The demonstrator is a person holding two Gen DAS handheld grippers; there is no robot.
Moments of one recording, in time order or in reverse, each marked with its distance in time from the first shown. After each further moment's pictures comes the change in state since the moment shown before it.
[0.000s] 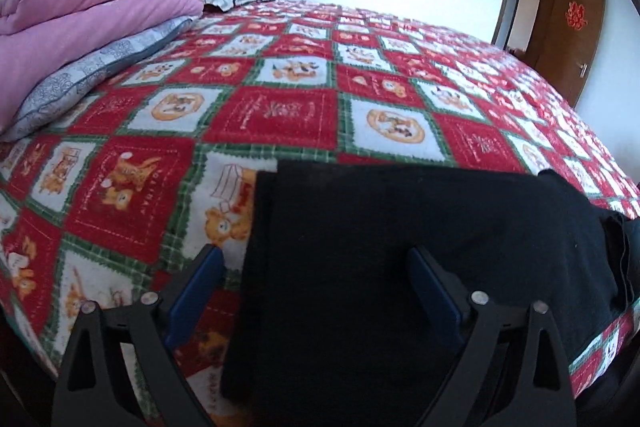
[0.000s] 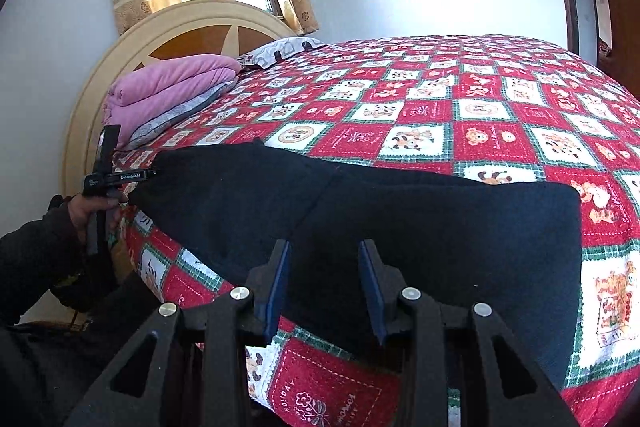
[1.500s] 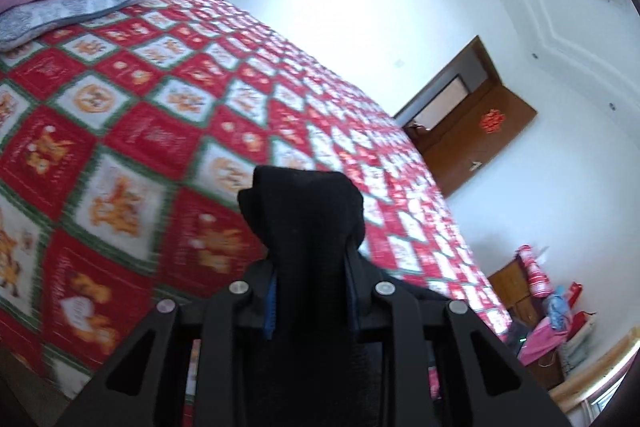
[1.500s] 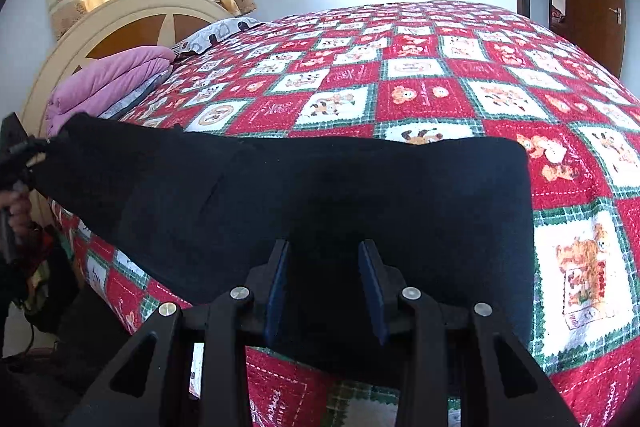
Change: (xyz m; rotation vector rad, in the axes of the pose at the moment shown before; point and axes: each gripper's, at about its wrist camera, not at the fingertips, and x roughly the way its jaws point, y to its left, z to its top) left arm -0.088 -0.021 0.032 -0.322 -0.052 -0.541; right arm 0.012 -0.037 -0.004 0.108 0.090 -0.187
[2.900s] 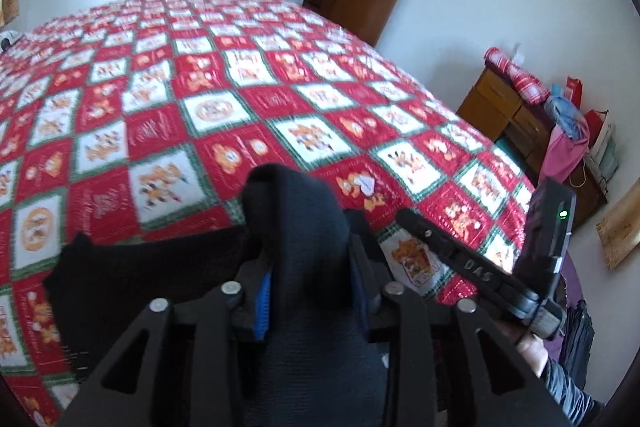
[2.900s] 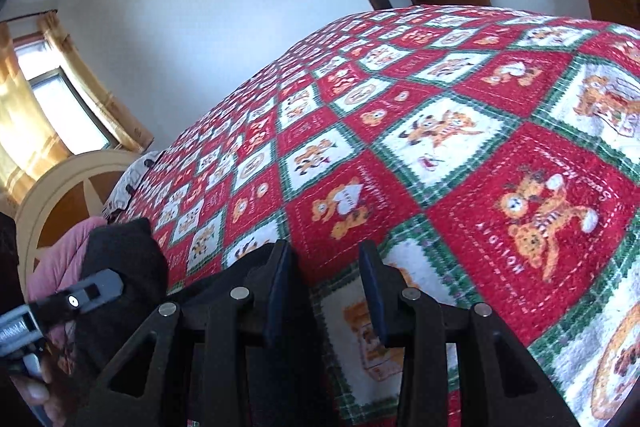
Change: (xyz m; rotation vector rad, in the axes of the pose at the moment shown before) left arm 0.214 -0.299 -0.130 0.545 0.440 -0.039; right arm -0.058 -0.136 0.008 0.561 -0.238 -0.151
